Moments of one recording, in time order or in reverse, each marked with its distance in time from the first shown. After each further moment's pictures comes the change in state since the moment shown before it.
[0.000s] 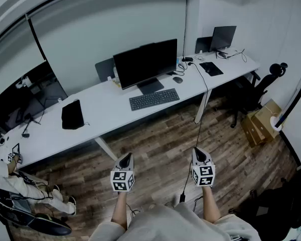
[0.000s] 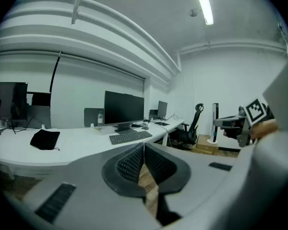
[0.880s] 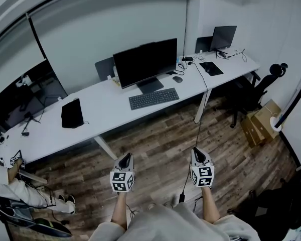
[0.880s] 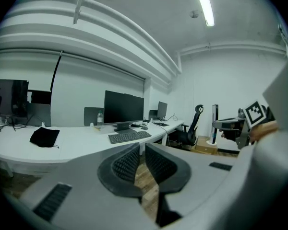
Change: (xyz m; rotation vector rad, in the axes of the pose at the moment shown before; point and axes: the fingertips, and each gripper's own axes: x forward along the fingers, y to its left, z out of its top) left arm 0.000 -0.006 -0.002 -0.015 -0.010 -0.006; right arm 0.001 0.000 -0.002 0.006 -0.013 0.017
